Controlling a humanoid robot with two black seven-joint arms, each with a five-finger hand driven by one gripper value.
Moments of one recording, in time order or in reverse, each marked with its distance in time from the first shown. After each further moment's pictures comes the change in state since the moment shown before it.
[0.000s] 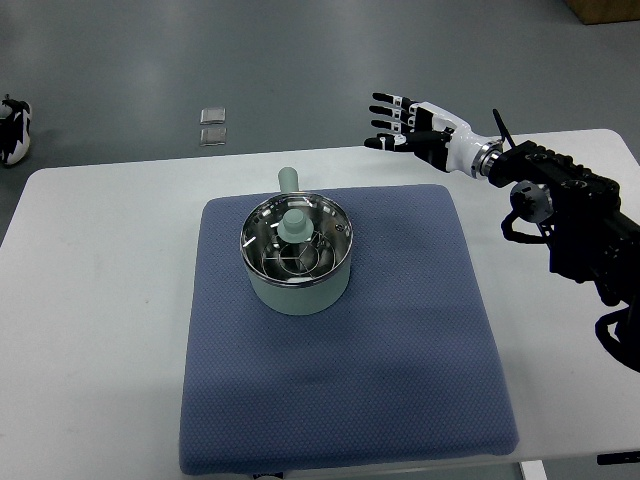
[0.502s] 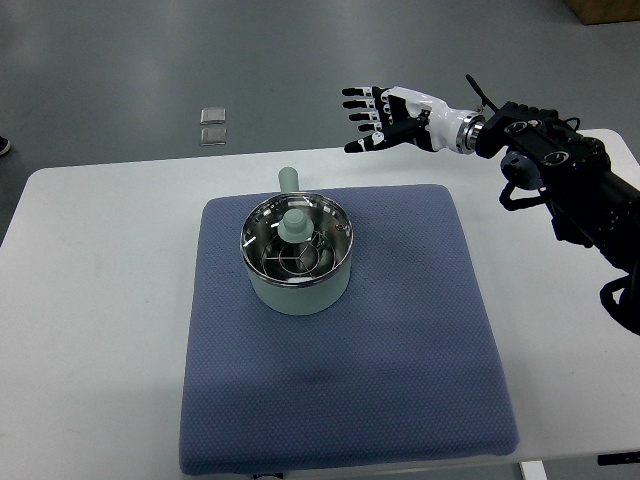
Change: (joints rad) left arm 0.000 0.000 0.005 0.007 0.001 0.005 0.000; right arm 0.140 0.000 -0.163 0.029 -0.196 0.000 0.006
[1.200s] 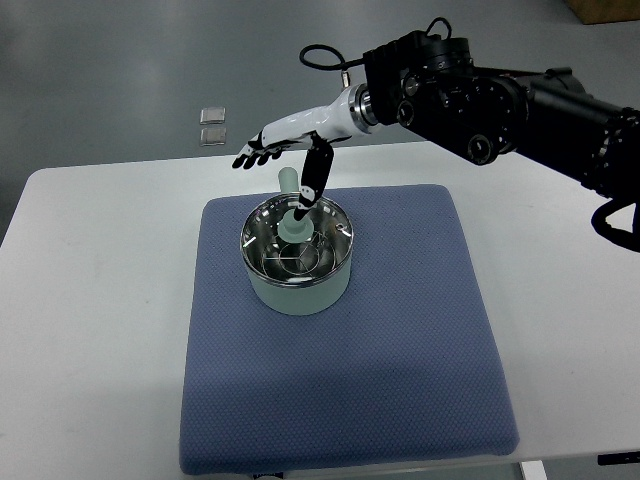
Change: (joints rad) left arm 0.000 0.000 -0.001 0.000 0.000 -0.001 0.000; right arm 0.292 -0.018 -0.150 0.540 -0.741 -0.069 0.025
